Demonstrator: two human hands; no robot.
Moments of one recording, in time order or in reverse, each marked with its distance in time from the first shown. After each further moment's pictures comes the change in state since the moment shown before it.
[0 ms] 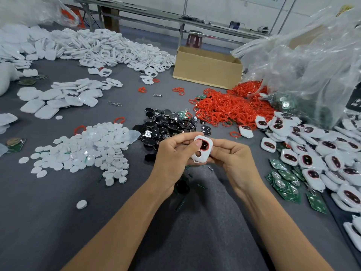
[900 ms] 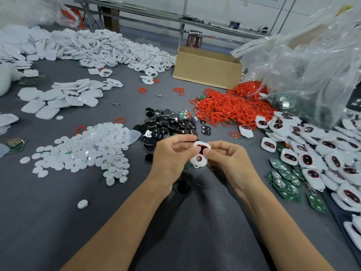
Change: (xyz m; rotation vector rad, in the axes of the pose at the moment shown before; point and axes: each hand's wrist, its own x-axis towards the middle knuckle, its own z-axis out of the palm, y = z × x) left_hand 0.003 -0.004 -0.006 0.126 0.090 -0.051; right_hand 0.001 0.004 -0.004 -0.104 0.009 0.096
